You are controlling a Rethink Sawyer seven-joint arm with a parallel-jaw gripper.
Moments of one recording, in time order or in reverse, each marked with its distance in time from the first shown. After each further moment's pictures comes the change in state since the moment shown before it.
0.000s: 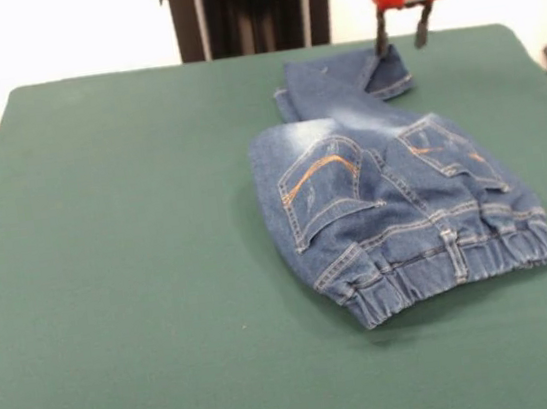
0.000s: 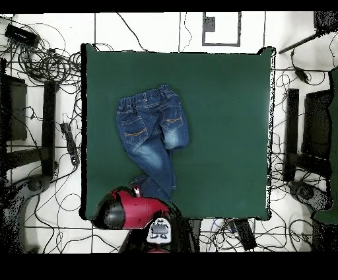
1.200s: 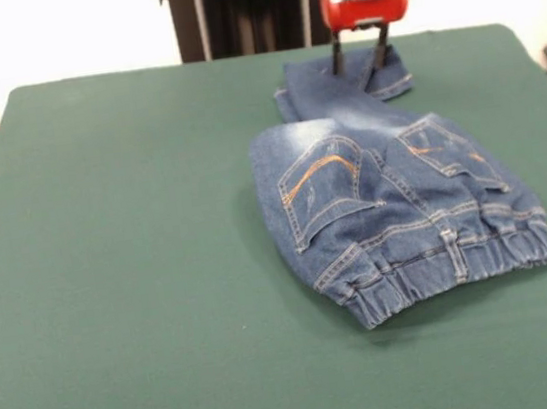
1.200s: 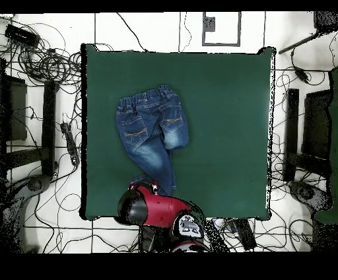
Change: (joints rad) arm -0.142 0.032 0.000 0.007 -0.049 -0.080 0.000
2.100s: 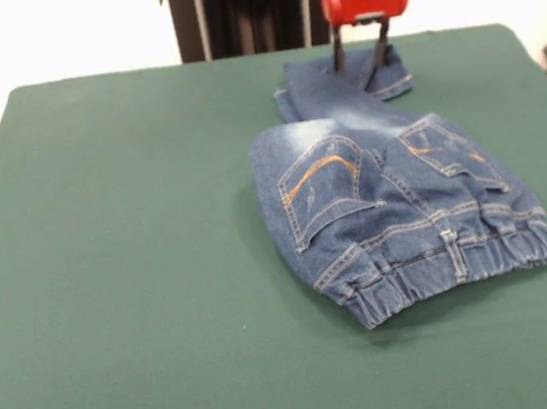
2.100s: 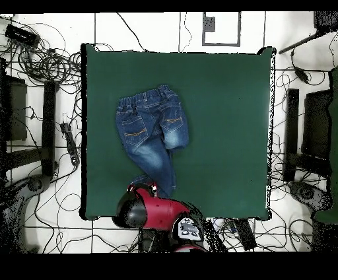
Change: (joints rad) arm 0.004 -0.010 0.000 0.018 -0.008 -0.039 0.000
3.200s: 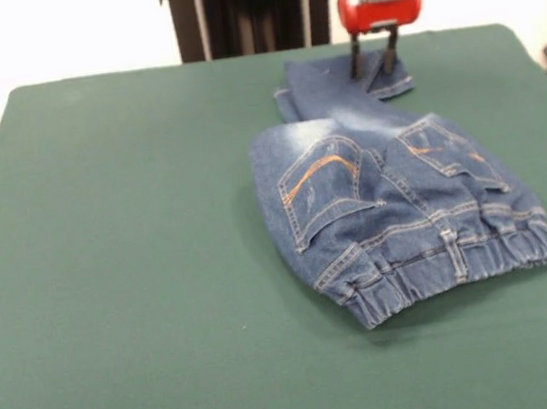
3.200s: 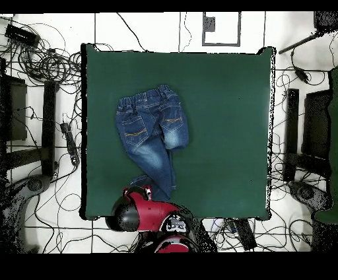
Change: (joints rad) arm 0.055 0.068 0.000 0.001 0.005 -0.081 0.030
